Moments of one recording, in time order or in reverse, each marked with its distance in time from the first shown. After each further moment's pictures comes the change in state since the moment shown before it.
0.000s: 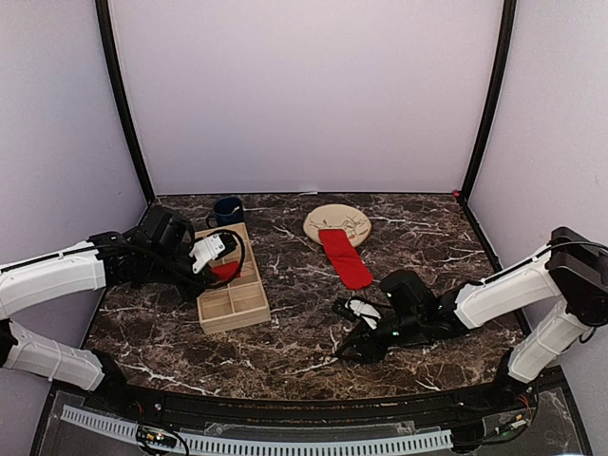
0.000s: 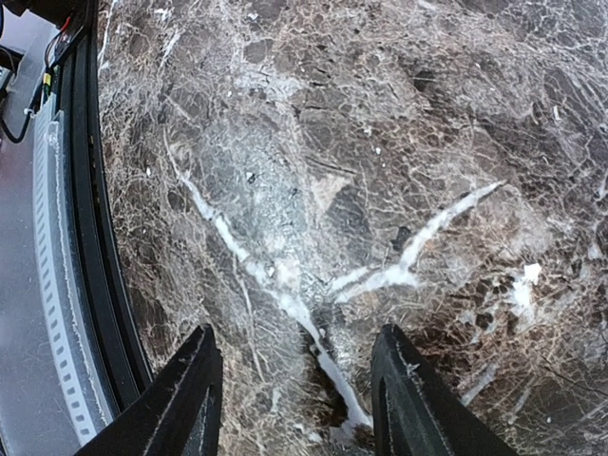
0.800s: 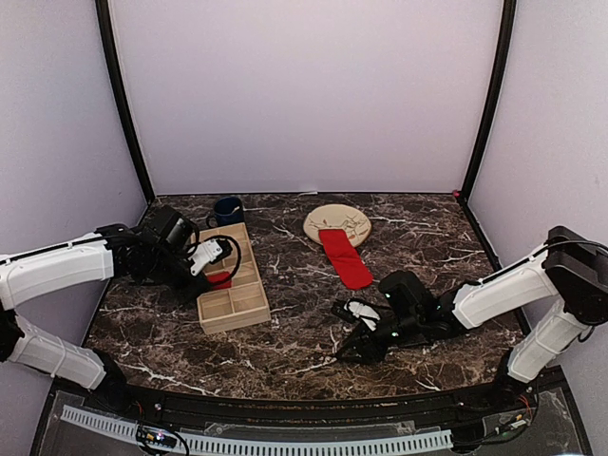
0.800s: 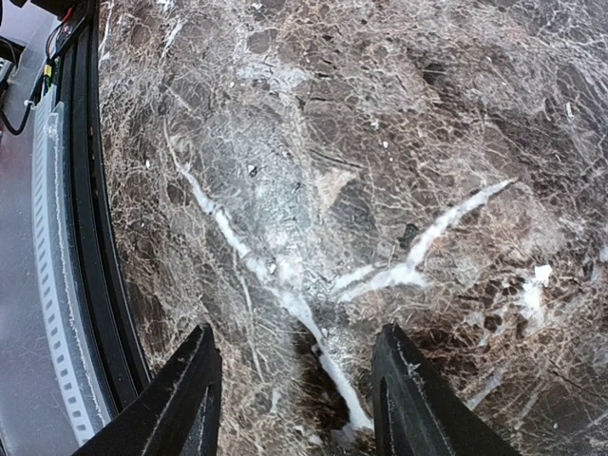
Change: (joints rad) left arm 0.042 0.070 0.051 -0.171 -0.019 -0.107; right arm 0.000 0.017 0.005 -0.001 -0.014 -0.015
